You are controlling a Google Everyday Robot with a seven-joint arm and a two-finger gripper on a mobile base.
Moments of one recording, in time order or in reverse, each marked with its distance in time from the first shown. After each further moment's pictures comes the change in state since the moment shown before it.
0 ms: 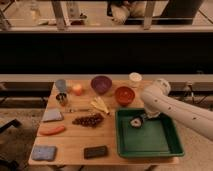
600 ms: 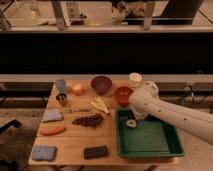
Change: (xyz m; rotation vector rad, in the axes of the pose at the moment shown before) arm -0.076 -0.005 -0.009 0.045 -0.099 -0.101
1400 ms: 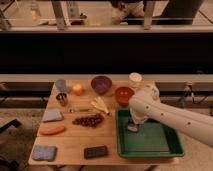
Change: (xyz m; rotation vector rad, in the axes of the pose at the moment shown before) arm 0.003 0.026 -0.014 -0.027 -0.020 -0.021
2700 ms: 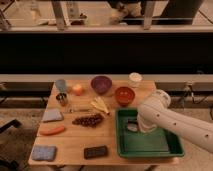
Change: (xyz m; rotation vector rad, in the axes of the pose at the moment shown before) arm 0.007 0.053 -0.022 -0.036 -0.010 0.009
